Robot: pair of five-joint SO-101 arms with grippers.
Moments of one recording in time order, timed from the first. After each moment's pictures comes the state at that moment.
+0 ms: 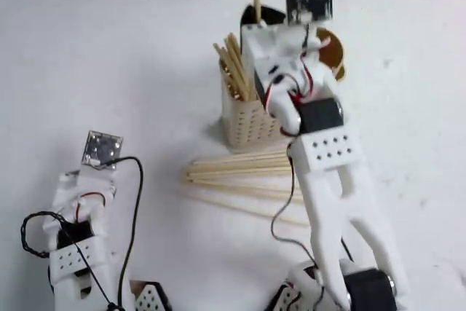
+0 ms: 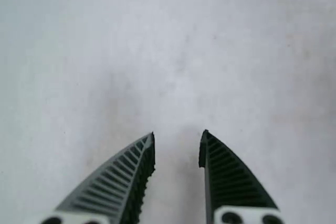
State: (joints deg) left arm -28.8 -64.8 95.3 26.6 -34.4; right arm -17.1 -23.8 21.3 26.5 -2.1
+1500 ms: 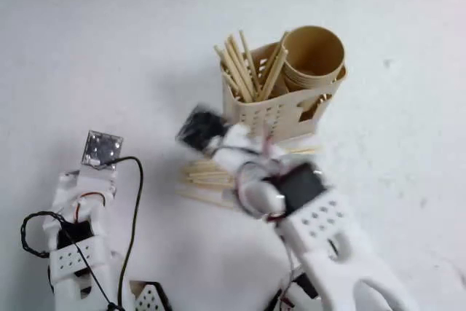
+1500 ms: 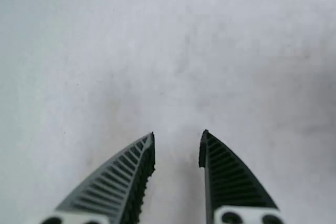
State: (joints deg) left arm -28.8 -64.8 95.3 26.6 -34.4; right arm -38.0 -40.7 34.7 81.5 30.6
